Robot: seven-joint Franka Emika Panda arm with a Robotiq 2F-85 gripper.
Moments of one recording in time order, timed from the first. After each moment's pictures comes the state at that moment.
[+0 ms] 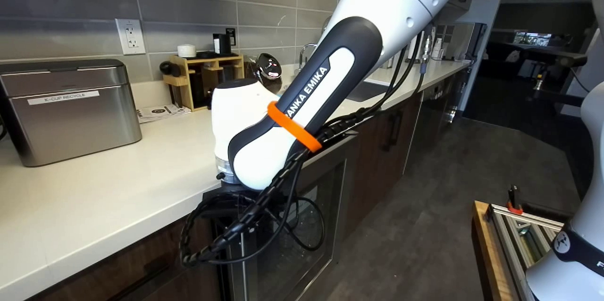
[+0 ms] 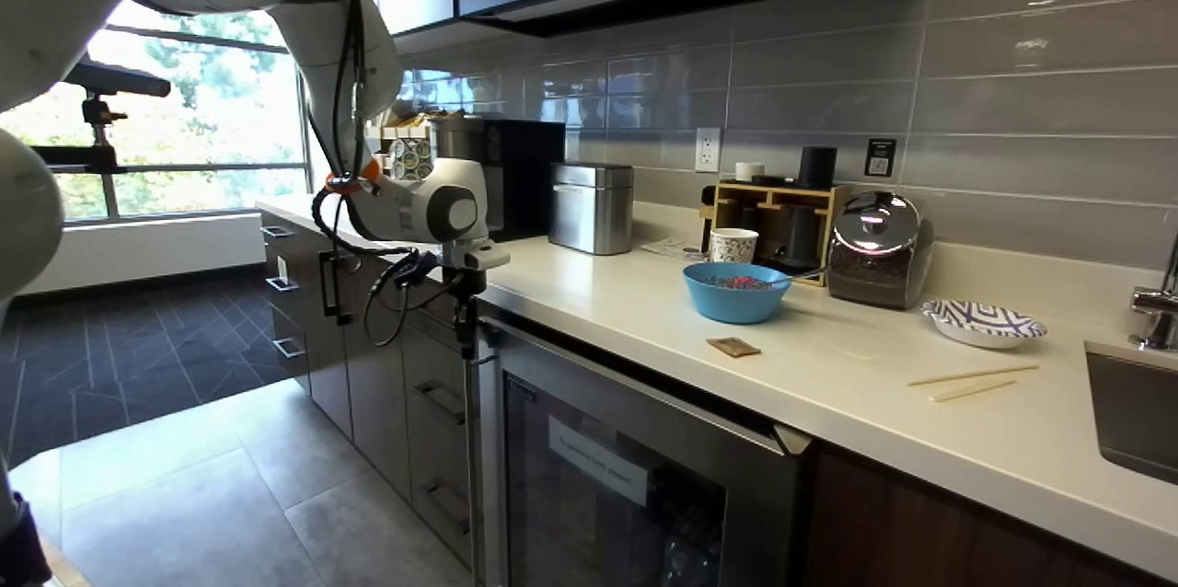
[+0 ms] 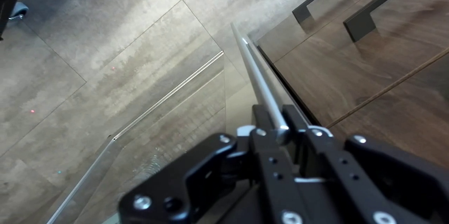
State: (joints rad) arm 0.35 0.66 -0.11 -1.89 0.07 2.58 1.11
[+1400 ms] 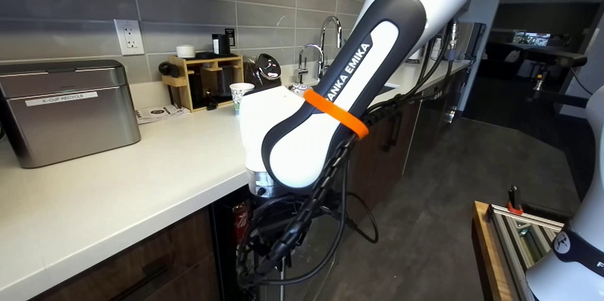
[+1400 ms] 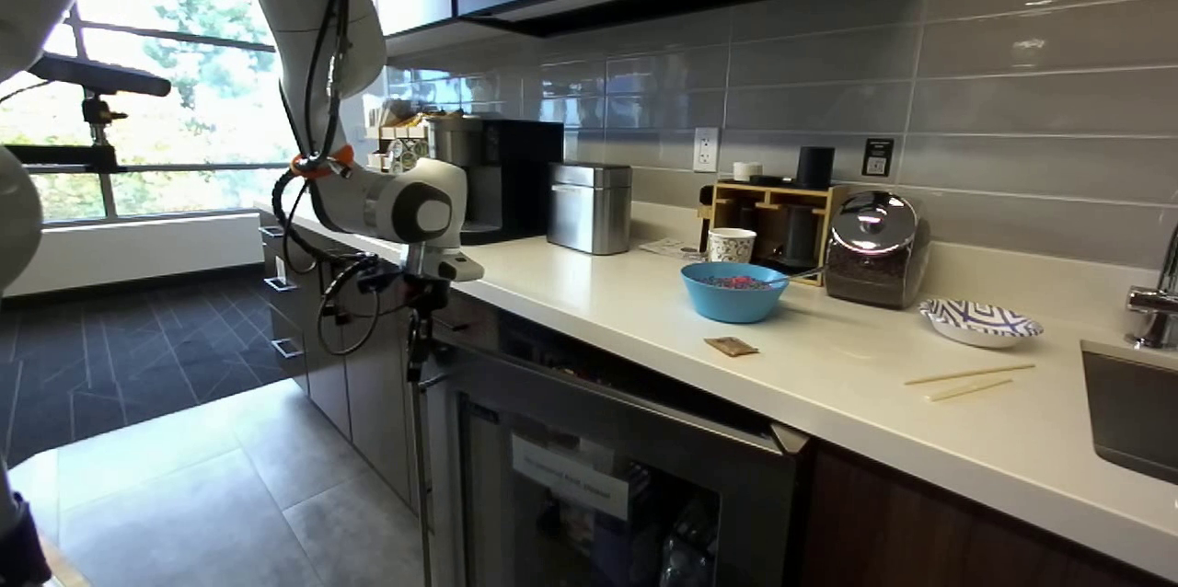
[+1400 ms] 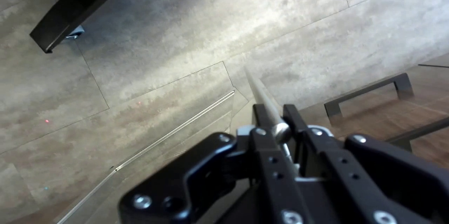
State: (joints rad) arm 0.24 0.51 0.04 -2.13 0.12 2.50 0.82
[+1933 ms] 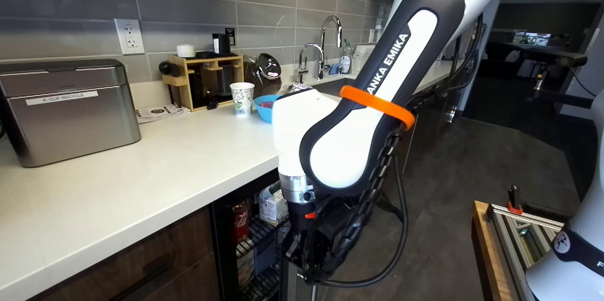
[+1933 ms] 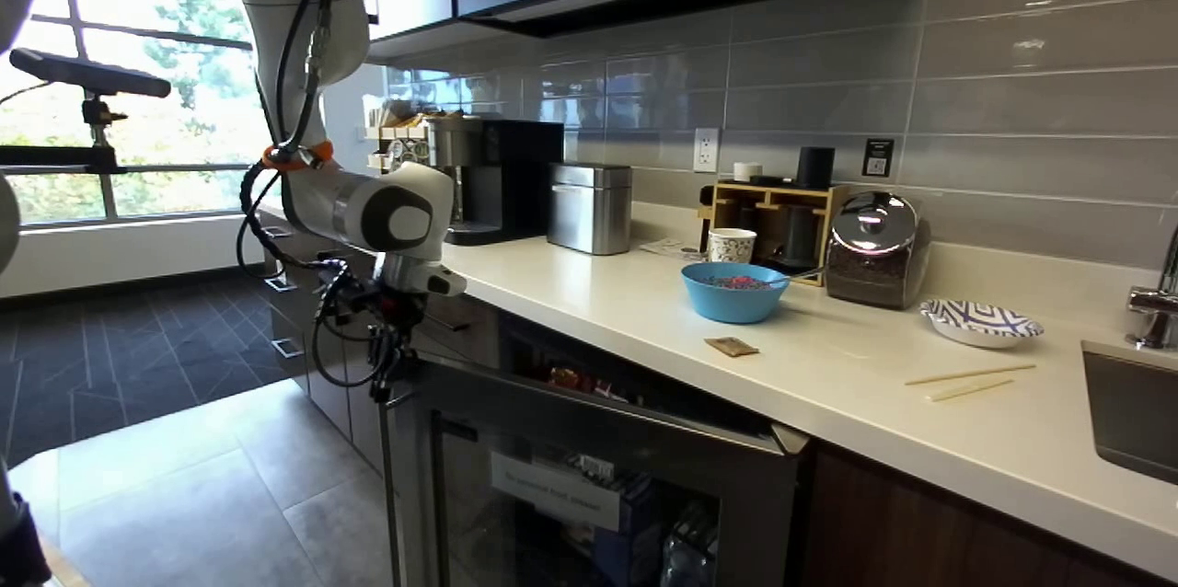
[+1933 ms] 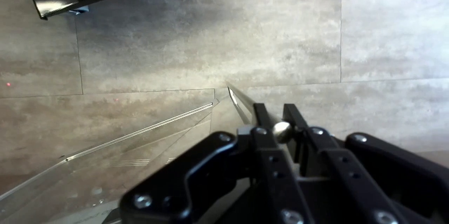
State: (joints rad) arm 0.15 0.41 0.13 -2.32 0.17 2.53 0.40
